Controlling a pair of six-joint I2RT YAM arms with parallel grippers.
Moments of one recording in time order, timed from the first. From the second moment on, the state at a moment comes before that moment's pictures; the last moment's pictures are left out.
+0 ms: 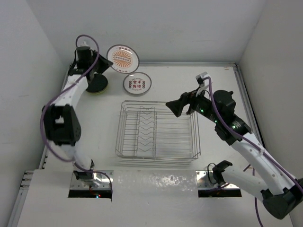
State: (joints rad) left arm 0.00 1.69 1.46 -0.17 0.22 -0.76; right arm 0.53 0.93 0.89 -0.09 -0.26 0.33
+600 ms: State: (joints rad) left arm -0.03 2.23 1.81 -0.36 0.30 -0.75; right arm 0.53 0.82 0.85 -0.29 -0.12 0.14
